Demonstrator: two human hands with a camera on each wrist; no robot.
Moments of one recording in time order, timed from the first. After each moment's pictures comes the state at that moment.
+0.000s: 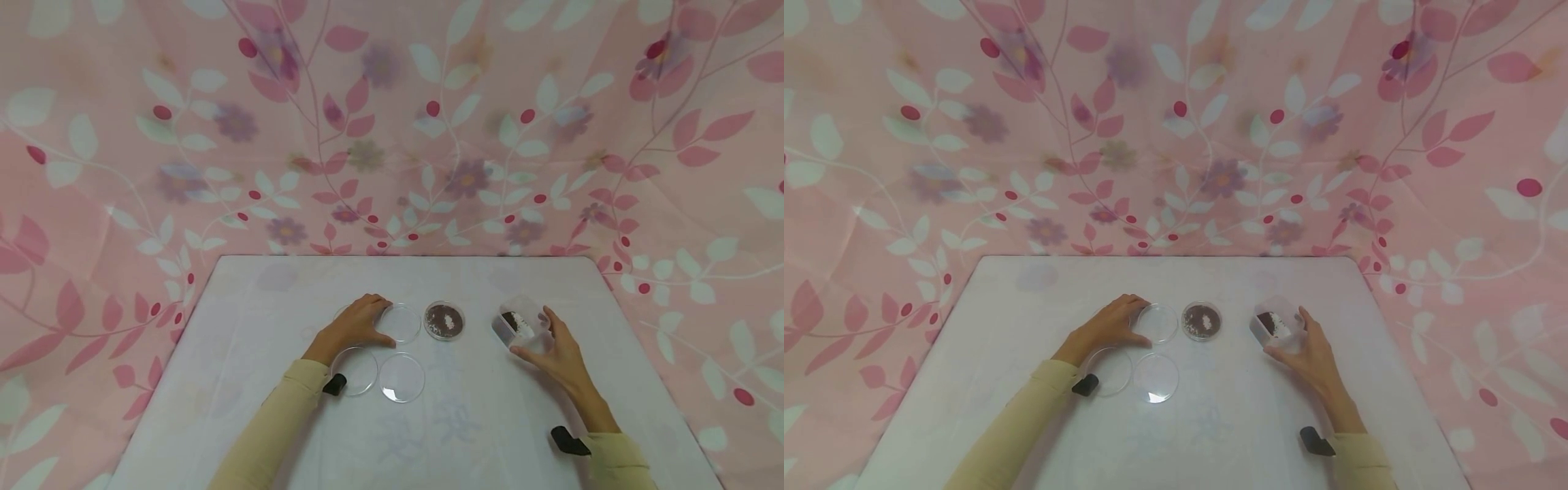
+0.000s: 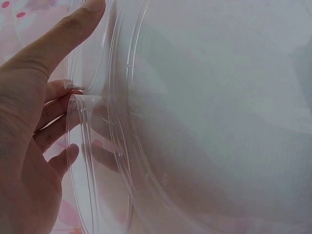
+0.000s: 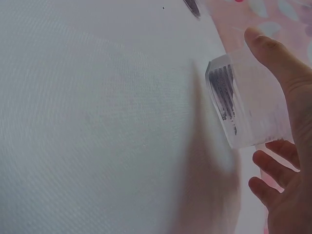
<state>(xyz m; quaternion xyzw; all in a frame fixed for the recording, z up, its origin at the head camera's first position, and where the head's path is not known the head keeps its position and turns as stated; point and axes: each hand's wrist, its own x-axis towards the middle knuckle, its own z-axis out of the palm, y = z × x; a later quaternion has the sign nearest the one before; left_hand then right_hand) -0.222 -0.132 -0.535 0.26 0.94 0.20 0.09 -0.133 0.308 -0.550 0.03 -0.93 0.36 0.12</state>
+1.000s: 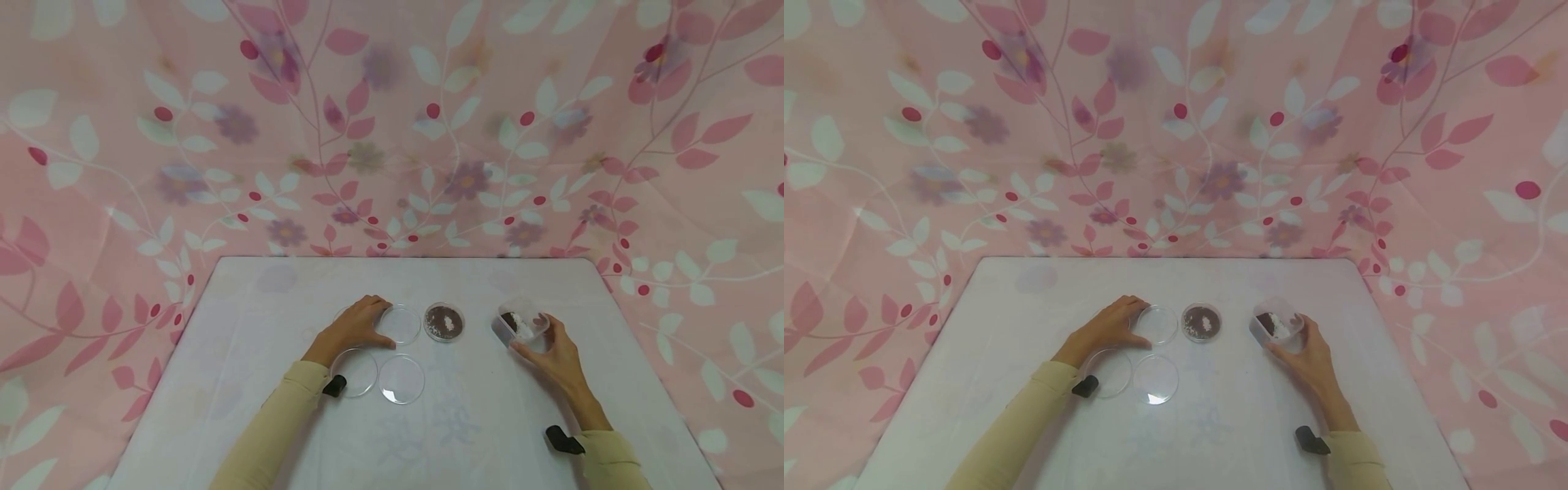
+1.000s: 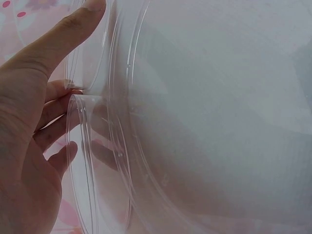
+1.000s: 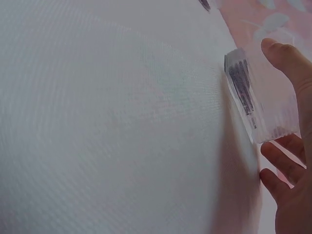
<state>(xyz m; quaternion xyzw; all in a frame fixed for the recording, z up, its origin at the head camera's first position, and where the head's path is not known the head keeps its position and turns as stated) -0.222 -0.132 -0.536 0.27 0.94 0.20 0.08 -0.134 0.306 -0.562 -0.03 -0.92 0.39 0.09</state>
